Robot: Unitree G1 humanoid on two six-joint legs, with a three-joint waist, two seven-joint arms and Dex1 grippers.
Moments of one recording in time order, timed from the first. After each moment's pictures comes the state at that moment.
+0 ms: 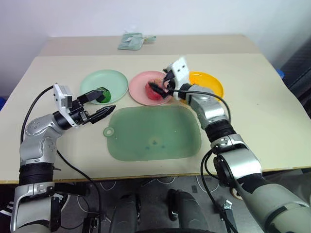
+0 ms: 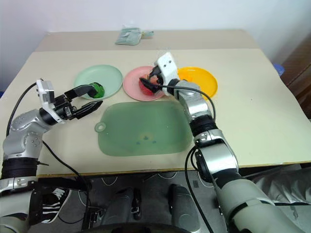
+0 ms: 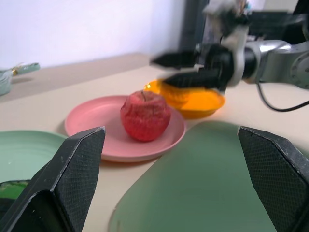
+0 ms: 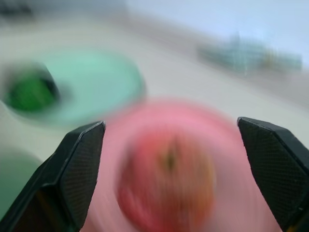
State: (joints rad) left arm -0.44 0.61 0.26 0.25 -0.58 0.18 -1.16; right arm -0.95 -0.19 0.03 0.56 0.21 0.13 0.63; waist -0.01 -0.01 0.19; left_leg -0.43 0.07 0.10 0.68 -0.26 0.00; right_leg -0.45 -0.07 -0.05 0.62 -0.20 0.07
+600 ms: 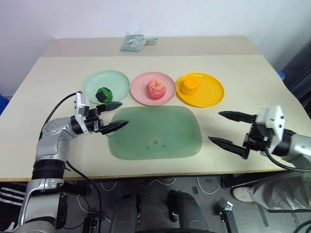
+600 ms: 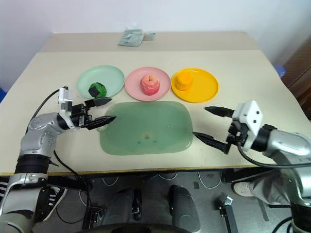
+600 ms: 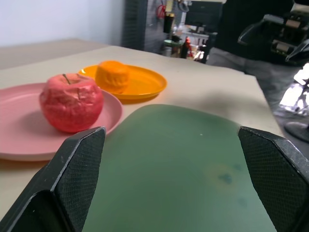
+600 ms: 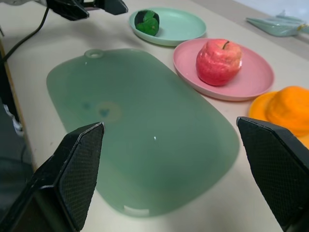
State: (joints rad) left arm -0.50 0.56 0.13 0.39 -0.53 0.12 -1.38; right arm 0.04 -0.83 -0.41 -0.50 0.61 0.45 1.00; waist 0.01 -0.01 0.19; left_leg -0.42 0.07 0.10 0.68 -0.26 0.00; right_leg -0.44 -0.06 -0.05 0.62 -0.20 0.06
